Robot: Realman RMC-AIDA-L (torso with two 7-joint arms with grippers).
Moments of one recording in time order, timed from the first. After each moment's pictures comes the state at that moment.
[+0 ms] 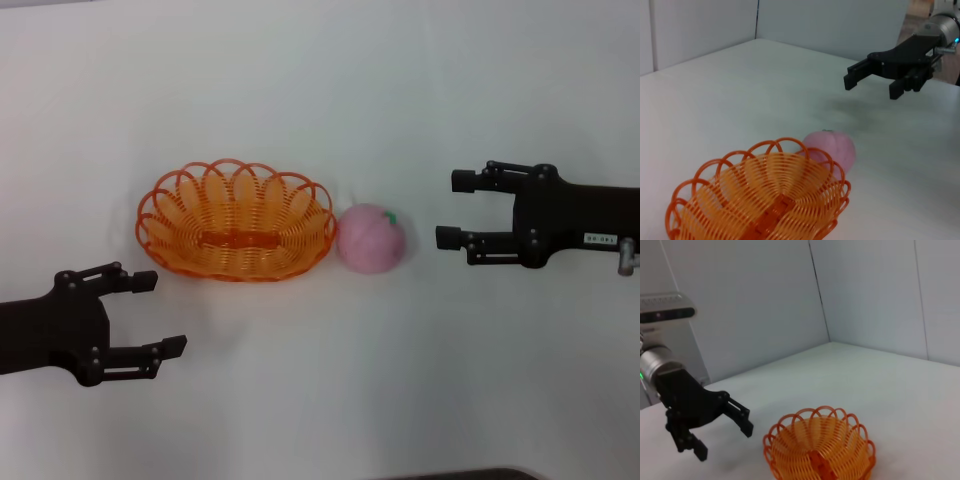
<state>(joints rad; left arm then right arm) -0.22 -2.14 0.83 0.93 2.09 1.66 -1.26 0.44 2.04 -0.51 -0.49 -2.11 -1.66 1.12</state>
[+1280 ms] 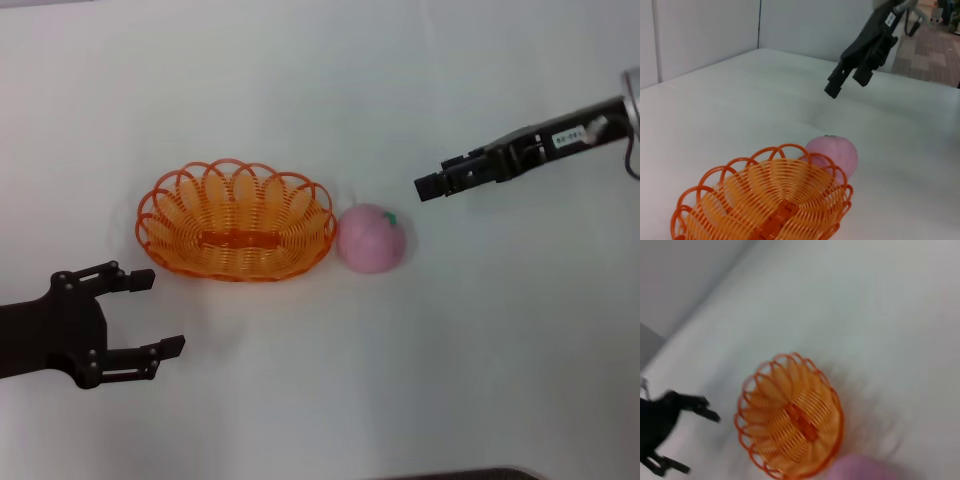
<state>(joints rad) -0.21 -2.15 0.80 0.93 2.09 1.67 -1.20 0.68 2.04 -0.67 -0.82 -2.40 -1.69 2.12</state>
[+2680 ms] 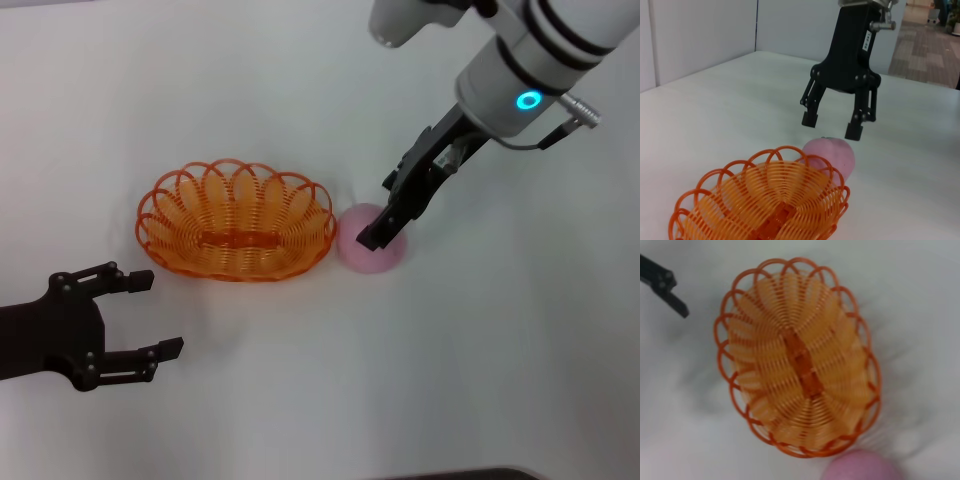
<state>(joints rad) -0.21 -2.15 0.79 0.93 2.09 1.68 -1.19 0.84 2.11 -1.29 -0.97 -2.51 -1.54 2.33</state>
